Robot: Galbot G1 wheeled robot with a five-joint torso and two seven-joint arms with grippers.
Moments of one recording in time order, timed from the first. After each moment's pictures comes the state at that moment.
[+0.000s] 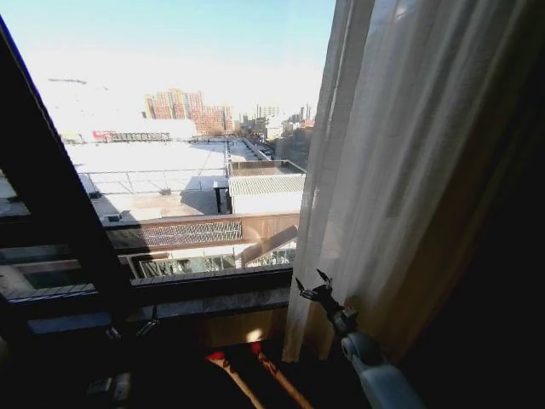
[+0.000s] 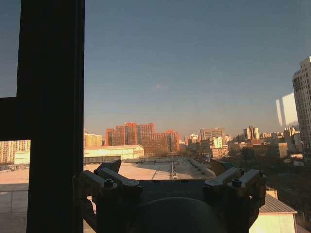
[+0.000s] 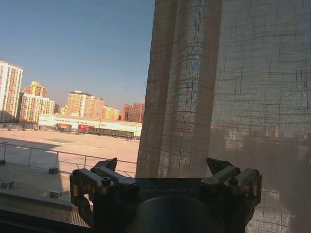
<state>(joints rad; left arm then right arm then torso) 1.55 -1.33 -0.80 -1.77 -0.28 -0.42 0.00 -1.04 1.21 0.33 1.47 0.27 0.26 -0.15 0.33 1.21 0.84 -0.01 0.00</state>
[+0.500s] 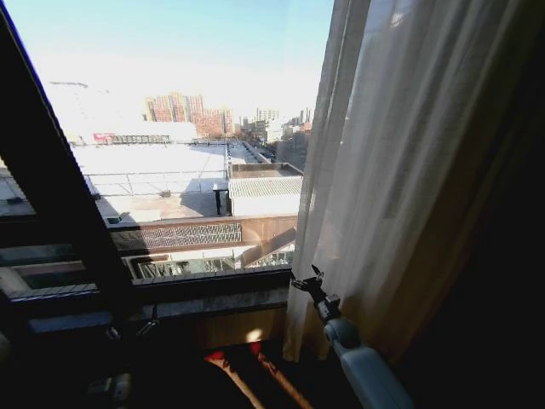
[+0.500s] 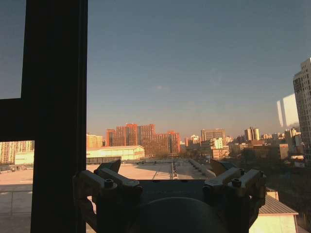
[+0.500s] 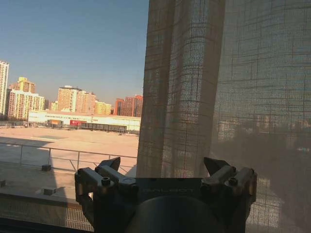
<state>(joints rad) 1.55 -1.33 -0.80 -1.77 -0.28 -0.42 0.00 -0.92 1.25 0.24 1.36 0.28 0.22 -0.06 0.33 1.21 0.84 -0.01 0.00</state>
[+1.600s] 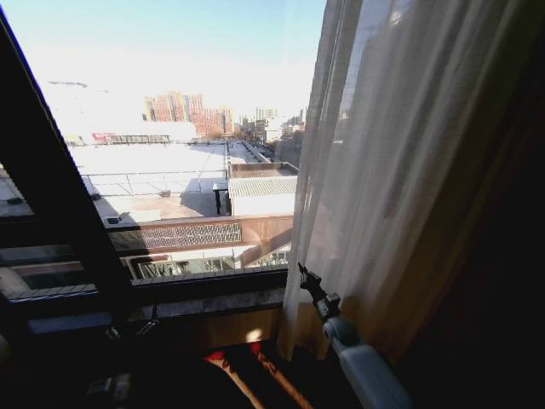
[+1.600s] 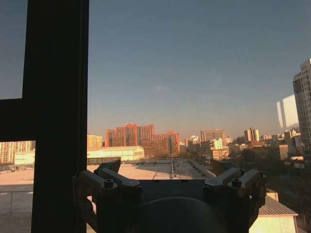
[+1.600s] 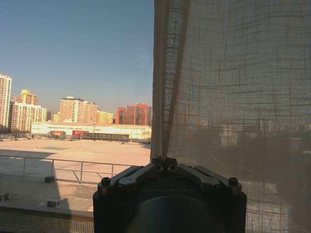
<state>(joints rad) 1.55 -1.33 -0.80 -1.77 -0.28 -0.42 0.00 -0.92 1.25 0.24 1.35 0.32 0.27 -0.09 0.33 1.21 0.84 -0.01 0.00</state>
